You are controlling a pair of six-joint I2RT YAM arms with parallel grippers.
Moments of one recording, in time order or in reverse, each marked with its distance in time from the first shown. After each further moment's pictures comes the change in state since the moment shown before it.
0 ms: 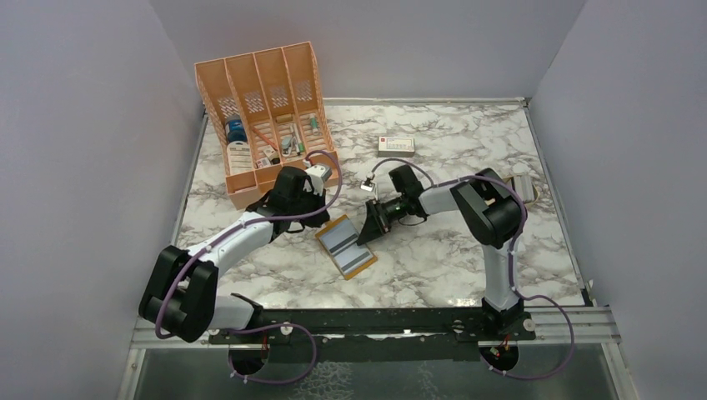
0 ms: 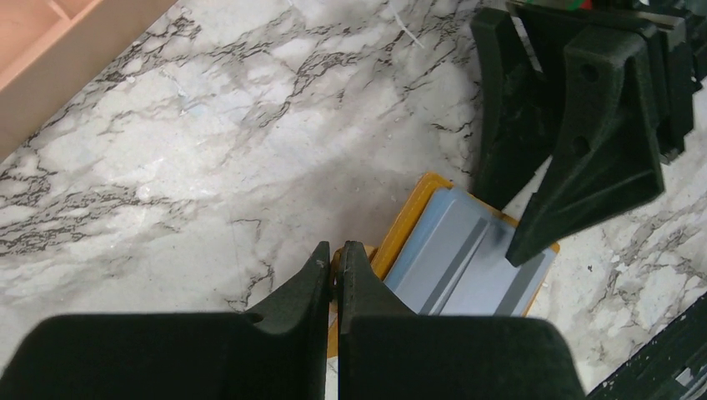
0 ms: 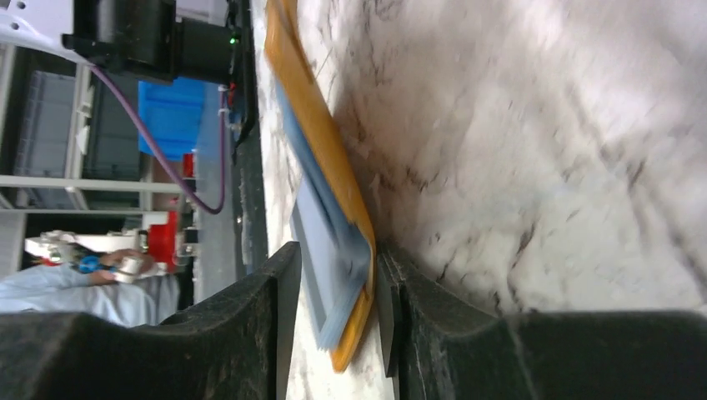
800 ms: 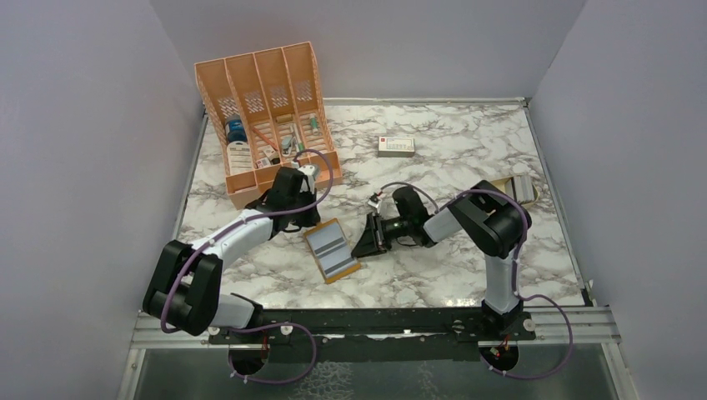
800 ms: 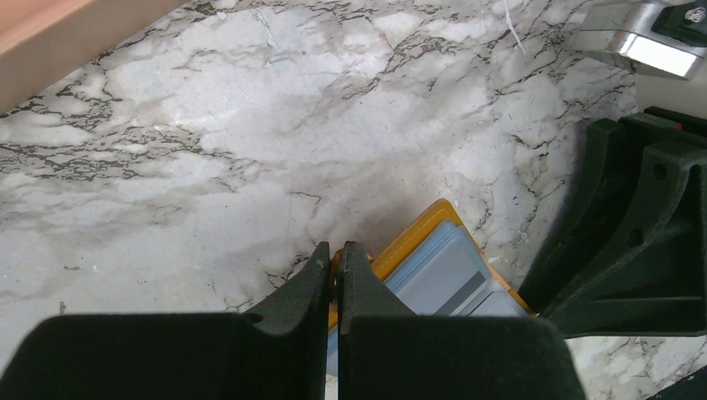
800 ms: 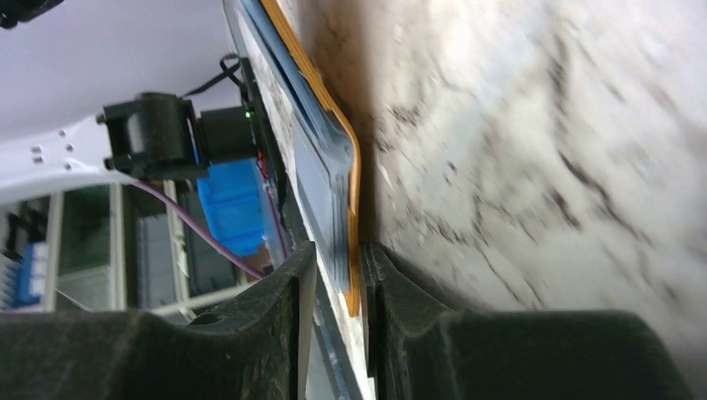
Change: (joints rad) left arm 0.042 0.040 0.000 -0.049 -0.122 -0.116; right arm 0.097 -0.084 -0.319 0.550 0.216 0.698
